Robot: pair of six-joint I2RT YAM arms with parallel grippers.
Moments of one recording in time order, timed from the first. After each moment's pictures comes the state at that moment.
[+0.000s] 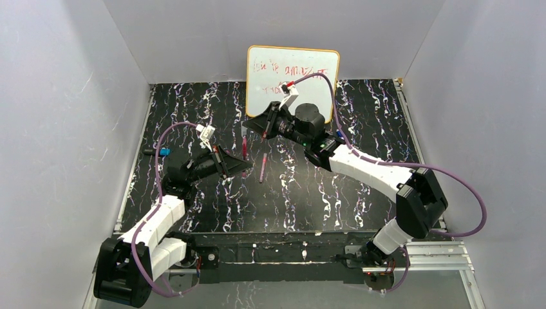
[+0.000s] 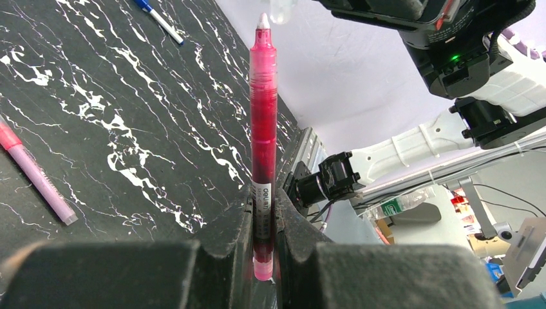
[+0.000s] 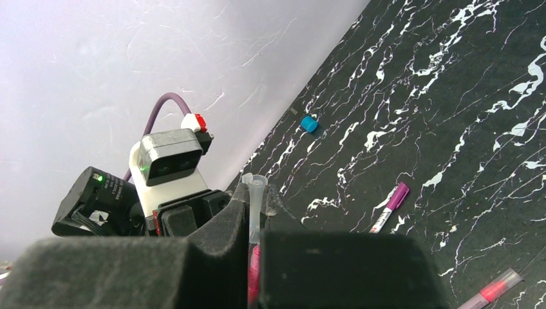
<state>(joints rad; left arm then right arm) -0.21 1.00 0.41 0.58 0.94 -0.87 0.83 1.56 1.19 0.35 -0.21 0.72</state>
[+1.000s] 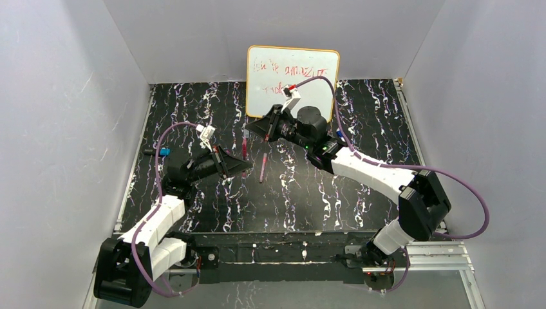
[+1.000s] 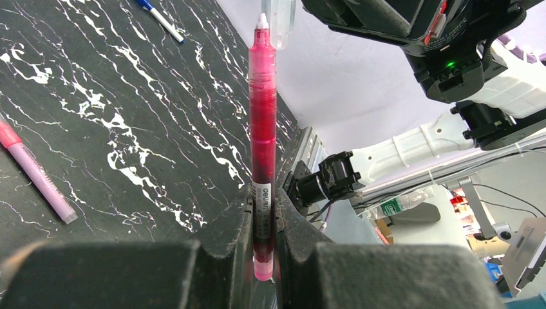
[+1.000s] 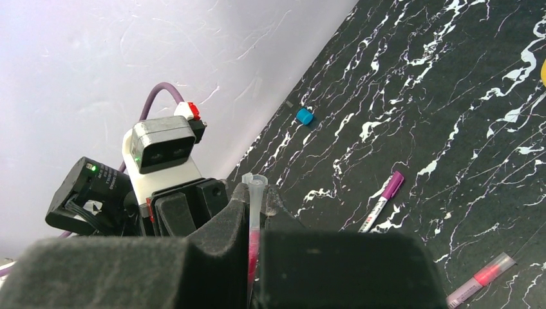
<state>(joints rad) -0.21 1.00 0.41 0.58 0.94 -0.87 0.83 1.53 1.15 0.35 -0.21 0.72</state>
